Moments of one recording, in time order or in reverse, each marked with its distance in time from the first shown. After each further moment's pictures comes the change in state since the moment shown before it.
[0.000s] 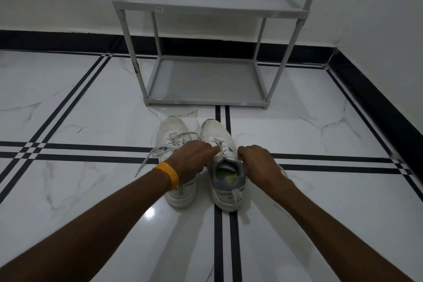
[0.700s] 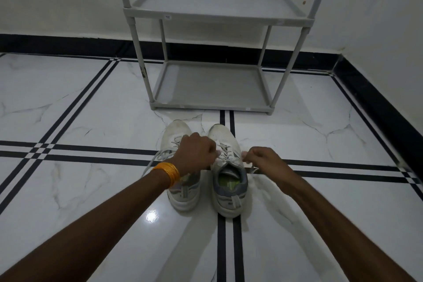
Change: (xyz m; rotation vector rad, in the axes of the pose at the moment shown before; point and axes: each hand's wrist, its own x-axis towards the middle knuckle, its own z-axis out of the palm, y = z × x) left_hand 0.014 0.005 -0.029 -0.266 -0.013 -0.431; right_hand -0.007 0.012 -0.015 0.944 -0.083 0.259
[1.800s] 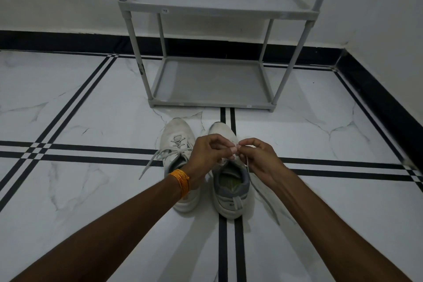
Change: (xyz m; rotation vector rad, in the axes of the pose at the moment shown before) left_hand -0.003 0.019 0.026 -1.238 0.082 -0.183; right_hand 0.026 -0.004 0.022 0.697 0.092 0.200
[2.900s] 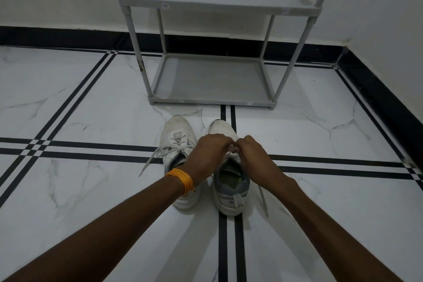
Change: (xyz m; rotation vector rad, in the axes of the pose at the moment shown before) left_hand 0.015 -0.007 0.000 1.036 -0.058 0.474; right_hand -0.007 0.005 0.011 -1.385 -0.043 -0.555
